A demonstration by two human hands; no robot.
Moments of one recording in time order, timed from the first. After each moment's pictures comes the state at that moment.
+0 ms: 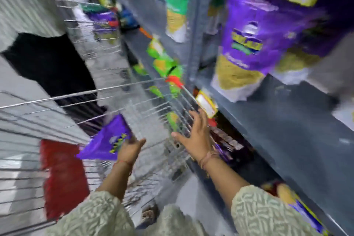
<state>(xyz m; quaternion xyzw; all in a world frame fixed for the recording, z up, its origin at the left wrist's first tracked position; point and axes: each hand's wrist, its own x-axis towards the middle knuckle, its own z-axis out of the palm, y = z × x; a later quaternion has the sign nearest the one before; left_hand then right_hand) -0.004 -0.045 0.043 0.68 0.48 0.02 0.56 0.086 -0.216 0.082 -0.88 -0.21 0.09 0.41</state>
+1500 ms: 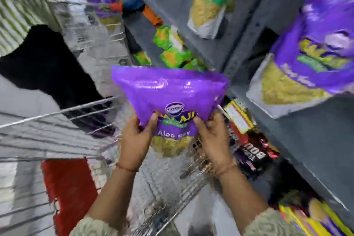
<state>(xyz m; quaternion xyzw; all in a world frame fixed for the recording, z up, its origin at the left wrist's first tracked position) 0.039 0.037 0.106 0.68 0.23 0.21 0.66 0.115 -0.115 0.095 -0.71 -0.10 0.10 0.69</state>
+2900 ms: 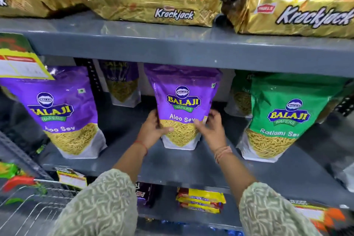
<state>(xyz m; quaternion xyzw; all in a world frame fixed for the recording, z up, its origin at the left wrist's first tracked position) 0.212 -0.380 0.151 0.72 -0.19 -0.18 0.64 0.113 -0.542 0.149 -0.66 0.18 -0.27 0.67</state>
